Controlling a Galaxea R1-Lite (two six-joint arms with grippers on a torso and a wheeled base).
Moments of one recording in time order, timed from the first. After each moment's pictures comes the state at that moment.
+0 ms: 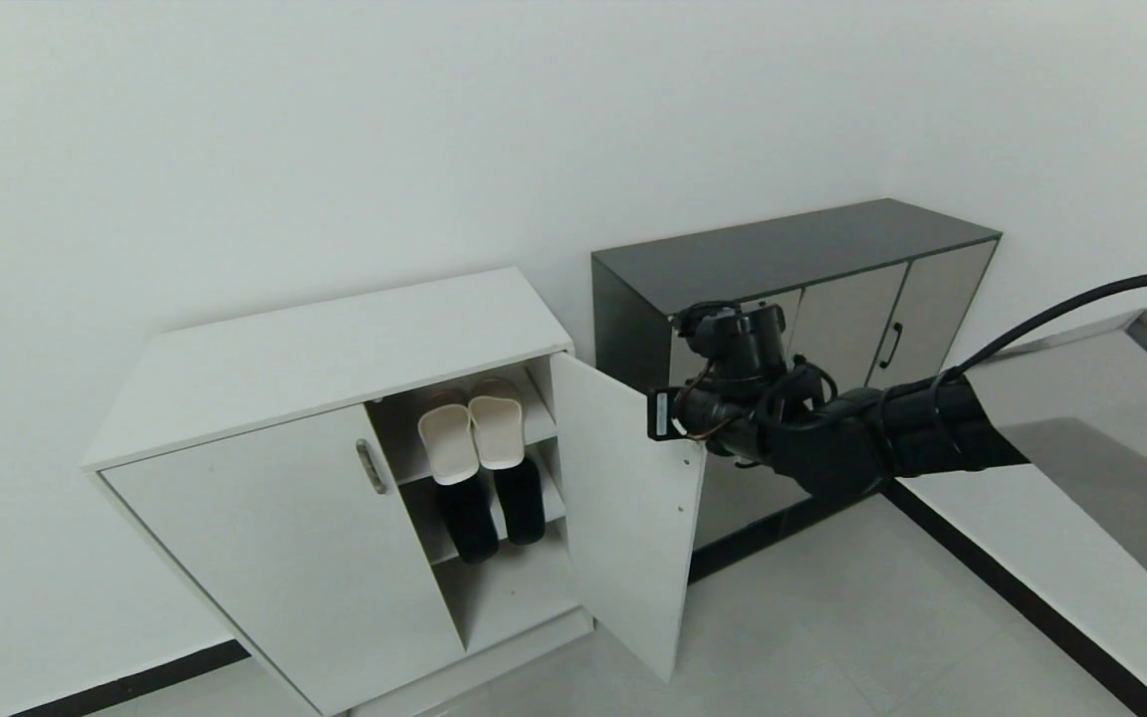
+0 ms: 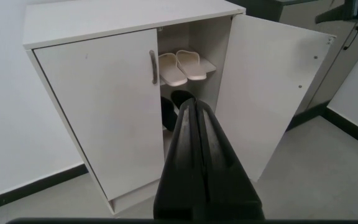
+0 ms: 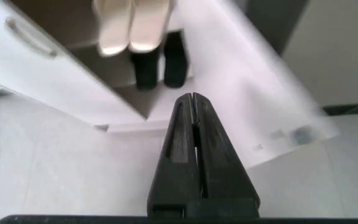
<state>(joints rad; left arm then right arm) 0.00 0.00 0.00 0.00 0.00 0.00 0.62 2.22 -1.54 -0.34 -0.17 0.25</state>
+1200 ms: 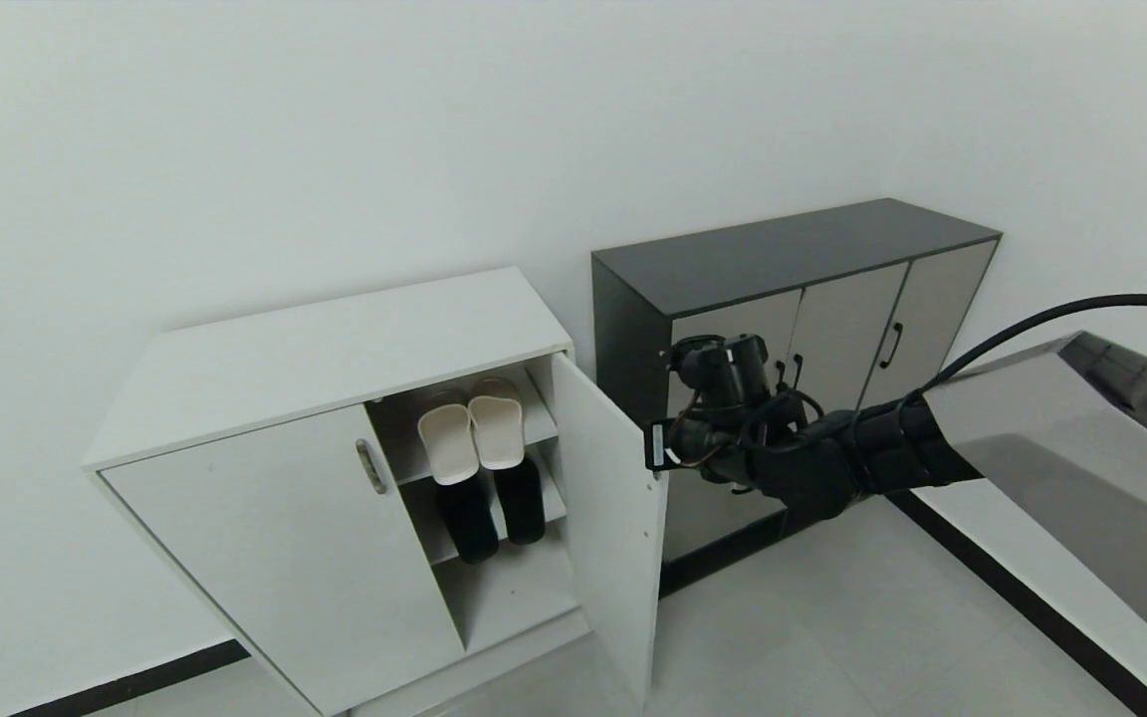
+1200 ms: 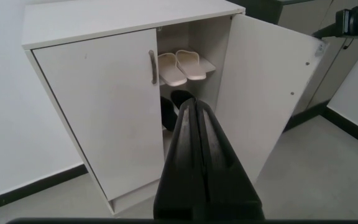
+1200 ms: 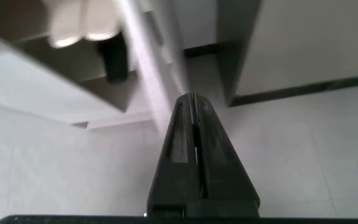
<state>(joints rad) 0.00 0.00 0.00 0.00 0.00 0.00 0.64 2.27 -1.53 -0.31 -0.17 0.25</state>
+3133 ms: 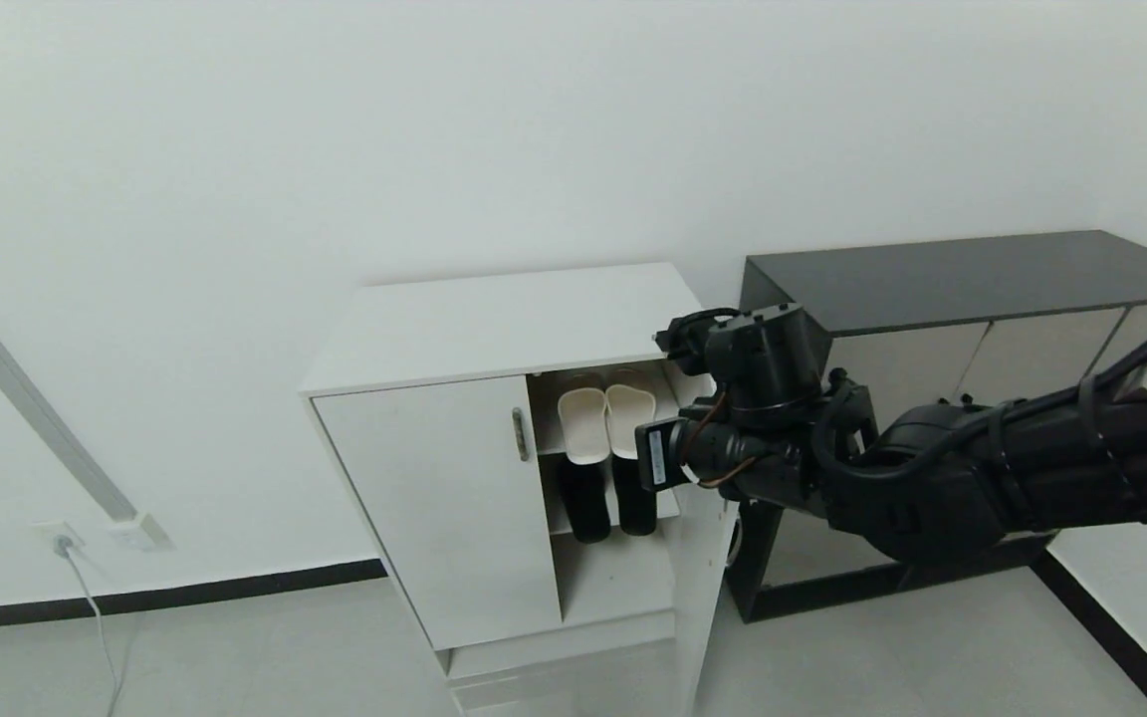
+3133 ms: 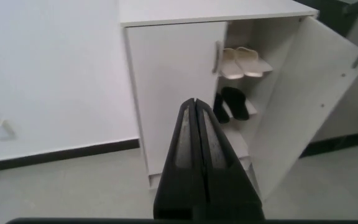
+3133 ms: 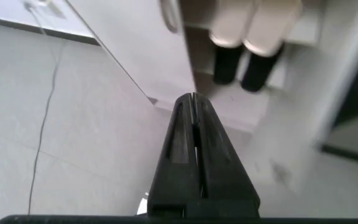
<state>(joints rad) 0.00 0.00 0.00 0.00 0.00 -0.01 0.75 1.98 -1.29 -0.32 -0.16 0.20</state>
